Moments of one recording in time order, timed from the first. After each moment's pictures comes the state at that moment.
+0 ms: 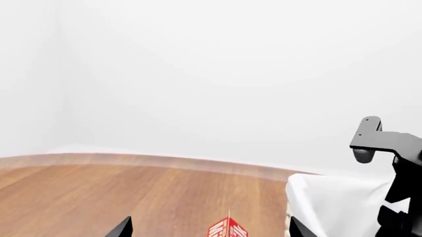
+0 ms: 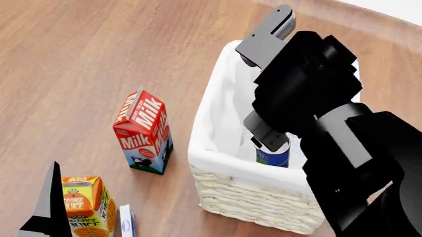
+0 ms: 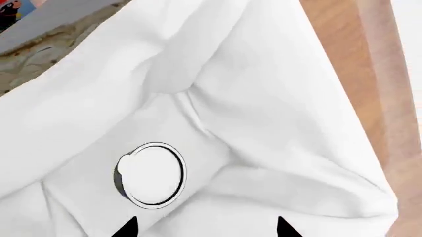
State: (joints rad) left arm -0.18 -0.77 0.56 0.77 -0.53 -0.08 -0.77; right arm 1.64 0.14 -1.34 1.00 0.43 1.01 -0.54
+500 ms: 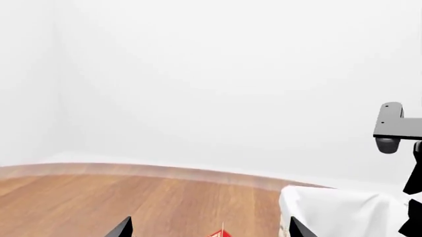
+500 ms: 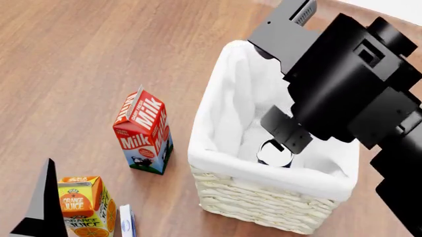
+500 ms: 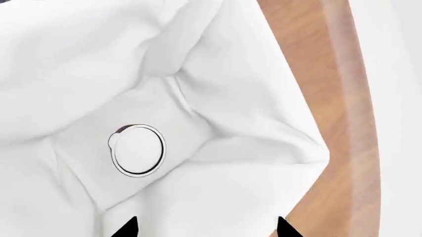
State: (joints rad) left arm -0.19 -0.78 0.56 0.84 -0.54 -0.11 -0.80; right arm 1.71 0.42 -1.29 0.38 0.52 1.35 -0.45
